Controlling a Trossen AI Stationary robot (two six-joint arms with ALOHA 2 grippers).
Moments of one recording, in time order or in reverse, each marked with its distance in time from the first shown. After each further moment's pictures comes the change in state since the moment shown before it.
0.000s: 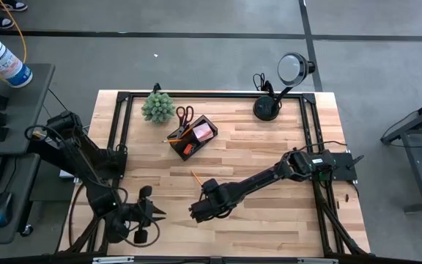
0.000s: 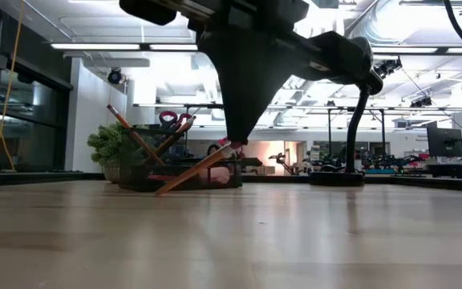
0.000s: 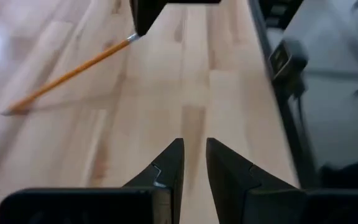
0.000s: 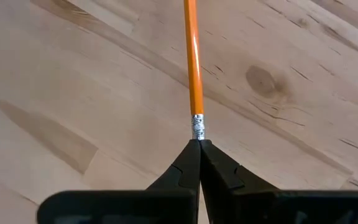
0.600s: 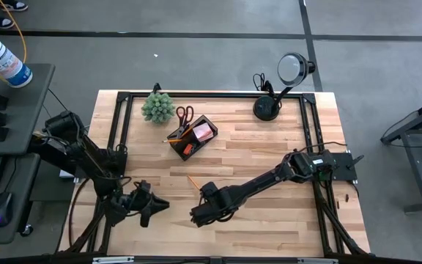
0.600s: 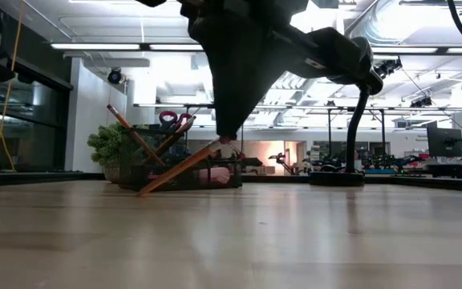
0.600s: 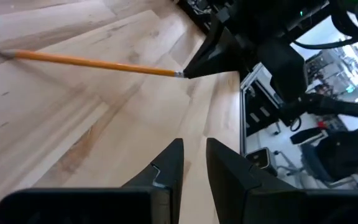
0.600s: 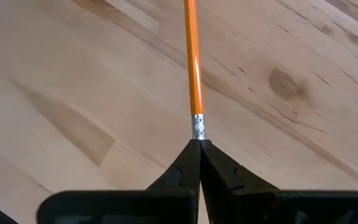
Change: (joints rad) left arm 0.007 0.000 -0.394 0.762 -0.185 -0.413; right arm 0.019 0.000 0.000 0.050 0.028 -0.035
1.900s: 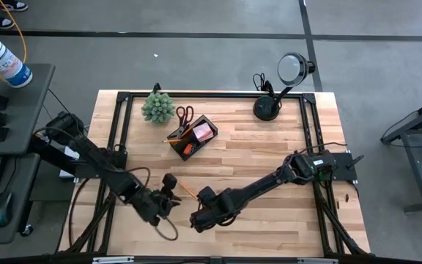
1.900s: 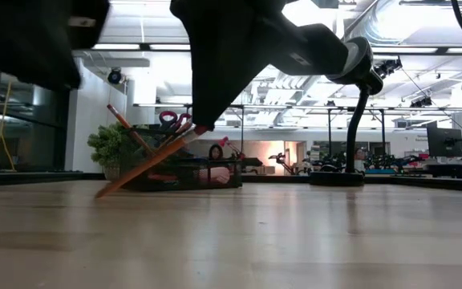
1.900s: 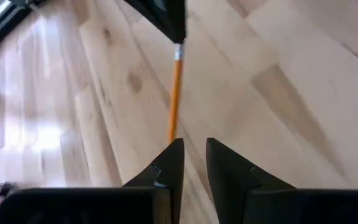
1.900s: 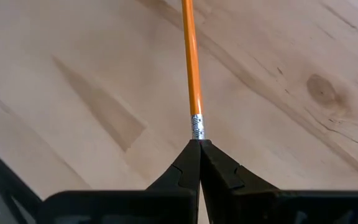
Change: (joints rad) left arm 0.304 0.016 0.387 -0.705 0.433 1.355; right arm 0.030 0.000 0.000 0.083 0.019 -0.092
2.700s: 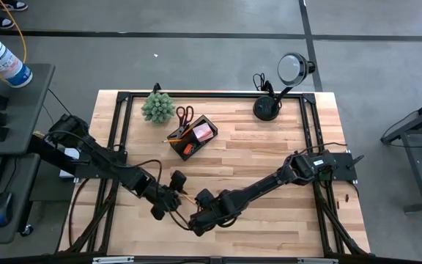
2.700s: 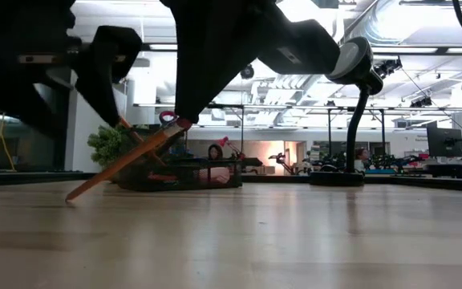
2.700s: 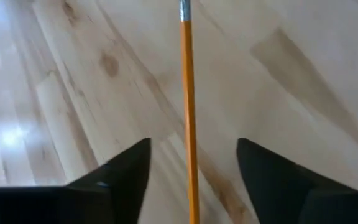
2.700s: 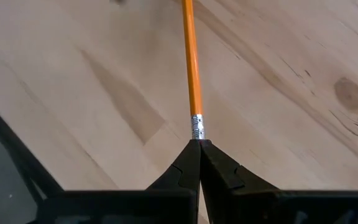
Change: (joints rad) left arm 0.150 0.071 0.005 0.006 0.209 0.137; right arm 0.005 -0.002 0.000 0.060 -0.023 -0.044
